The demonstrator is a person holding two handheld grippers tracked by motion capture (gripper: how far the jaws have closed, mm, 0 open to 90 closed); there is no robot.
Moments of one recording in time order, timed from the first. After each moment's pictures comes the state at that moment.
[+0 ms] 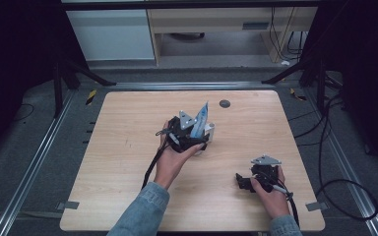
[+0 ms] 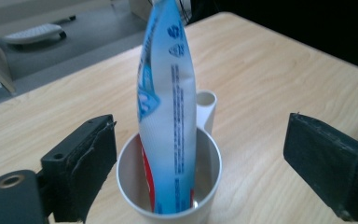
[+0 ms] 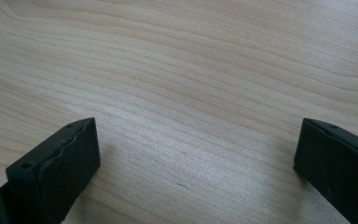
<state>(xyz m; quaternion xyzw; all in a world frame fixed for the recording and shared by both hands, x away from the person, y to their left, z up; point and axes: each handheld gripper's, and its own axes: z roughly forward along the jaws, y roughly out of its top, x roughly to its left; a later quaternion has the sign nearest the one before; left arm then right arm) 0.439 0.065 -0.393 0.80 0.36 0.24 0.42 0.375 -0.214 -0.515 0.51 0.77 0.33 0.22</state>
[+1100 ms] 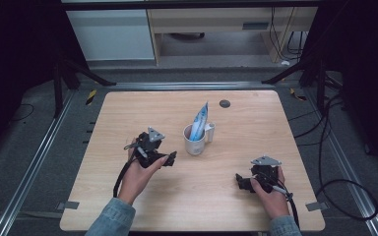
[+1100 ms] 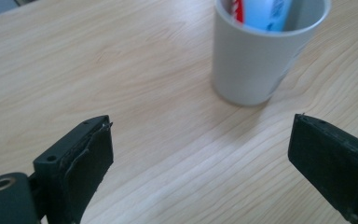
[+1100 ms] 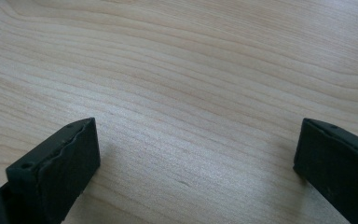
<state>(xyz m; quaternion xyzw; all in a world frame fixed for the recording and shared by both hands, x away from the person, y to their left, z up) 0.415 0.163 -0.428 0.81 0.43 0.22 0.33 0.373 -0.213 -0.516 0.51 0.76 0.33 0.22</state>
